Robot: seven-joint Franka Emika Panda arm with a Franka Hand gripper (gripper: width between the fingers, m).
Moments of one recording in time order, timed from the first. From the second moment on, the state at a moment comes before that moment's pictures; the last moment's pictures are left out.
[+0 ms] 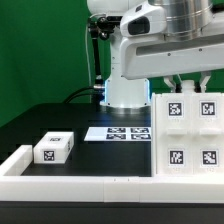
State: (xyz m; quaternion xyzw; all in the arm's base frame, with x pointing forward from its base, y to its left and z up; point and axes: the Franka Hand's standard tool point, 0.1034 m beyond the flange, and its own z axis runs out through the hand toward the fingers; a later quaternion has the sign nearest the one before) arm 0.567 0.096 0.133 -0.98 0.07 0.17 0.08
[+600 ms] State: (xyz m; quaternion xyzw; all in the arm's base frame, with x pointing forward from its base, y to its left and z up) arm 0.594 0.101 0.137 -0.99 0.05 0.14 0.06
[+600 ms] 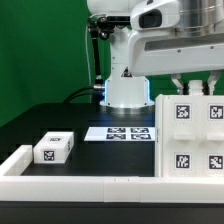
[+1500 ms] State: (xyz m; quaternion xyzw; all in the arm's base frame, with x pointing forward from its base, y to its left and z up) arm 0.621 0.102 0.136 -0.98 0.07 0.15 0.06
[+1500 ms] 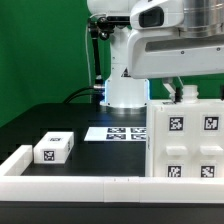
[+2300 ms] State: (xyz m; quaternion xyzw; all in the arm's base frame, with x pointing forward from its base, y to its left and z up) arm 0.616 0.095 0.171 -0.99 0.07 0.14 0.06
